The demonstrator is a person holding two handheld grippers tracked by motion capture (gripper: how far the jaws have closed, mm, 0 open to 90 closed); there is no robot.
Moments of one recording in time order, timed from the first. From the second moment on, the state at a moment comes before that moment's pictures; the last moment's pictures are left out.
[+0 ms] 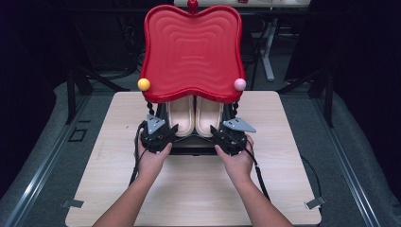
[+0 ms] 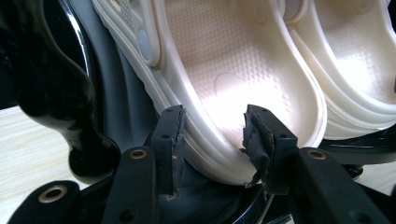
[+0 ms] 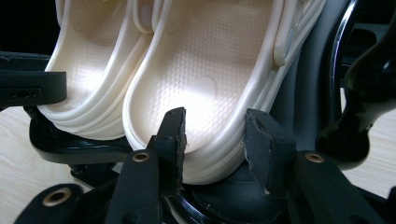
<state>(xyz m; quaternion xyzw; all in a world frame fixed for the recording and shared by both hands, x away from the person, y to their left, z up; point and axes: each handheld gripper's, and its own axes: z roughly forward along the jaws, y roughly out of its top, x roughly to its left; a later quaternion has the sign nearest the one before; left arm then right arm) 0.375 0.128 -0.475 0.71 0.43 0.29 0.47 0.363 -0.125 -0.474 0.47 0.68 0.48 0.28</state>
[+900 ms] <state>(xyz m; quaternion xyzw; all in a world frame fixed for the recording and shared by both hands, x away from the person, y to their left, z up) 0.372 0.127 -0.474 0.71 0.44 0.28 0.47 0.362 -0.125 -0.472 0.47 0.69 0.48 0.28</state>
